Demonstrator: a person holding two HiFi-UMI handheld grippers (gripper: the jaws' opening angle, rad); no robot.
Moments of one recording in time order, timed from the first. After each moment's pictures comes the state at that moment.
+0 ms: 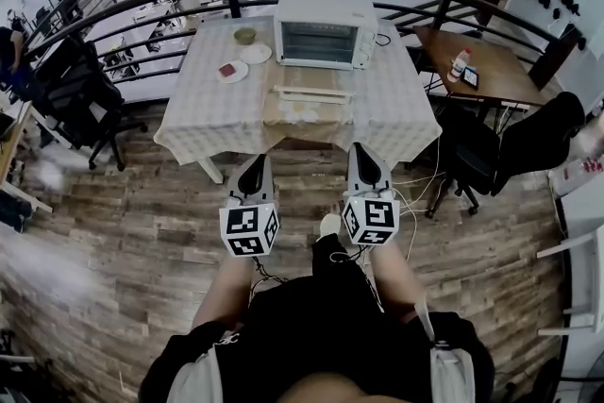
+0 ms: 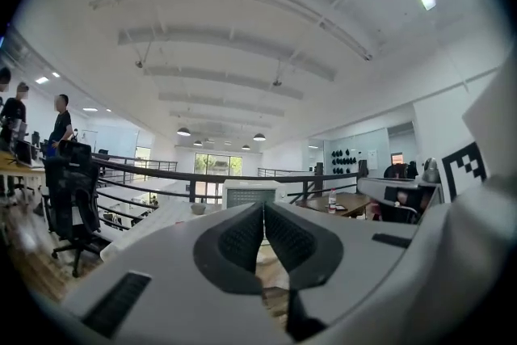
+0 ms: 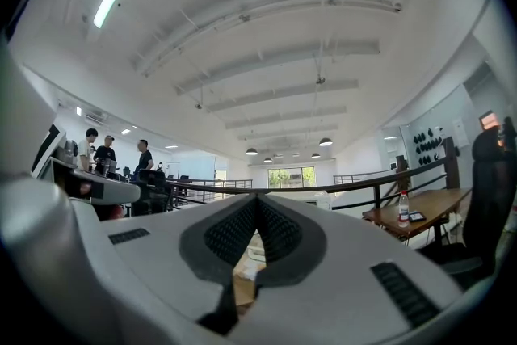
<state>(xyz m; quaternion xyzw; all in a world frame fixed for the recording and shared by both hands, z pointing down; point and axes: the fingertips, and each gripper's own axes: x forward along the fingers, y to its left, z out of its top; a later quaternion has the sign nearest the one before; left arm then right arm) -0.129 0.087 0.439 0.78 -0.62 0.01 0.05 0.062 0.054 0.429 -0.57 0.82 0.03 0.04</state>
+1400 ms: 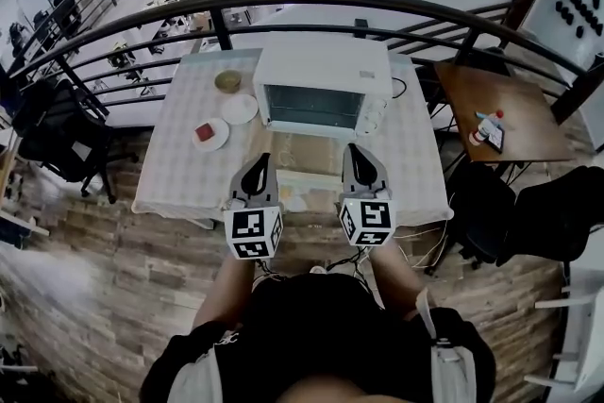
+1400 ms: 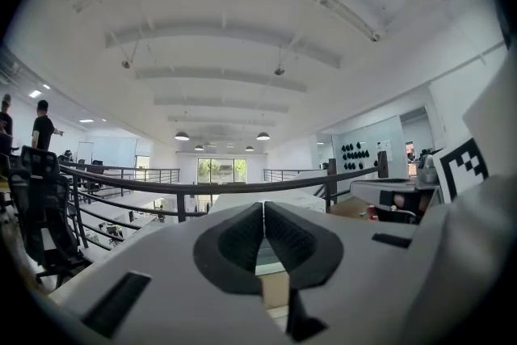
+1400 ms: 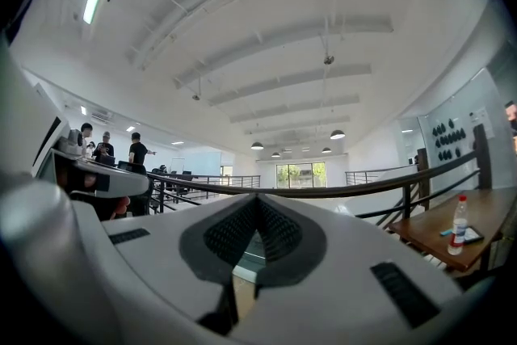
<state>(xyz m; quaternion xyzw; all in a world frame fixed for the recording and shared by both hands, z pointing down) -0.092 -0.285 0.425 0.77 -0.64 0.03 0.02 0.075 -0.326 0.430 -0.53 0.85 0.02 0.03</state>
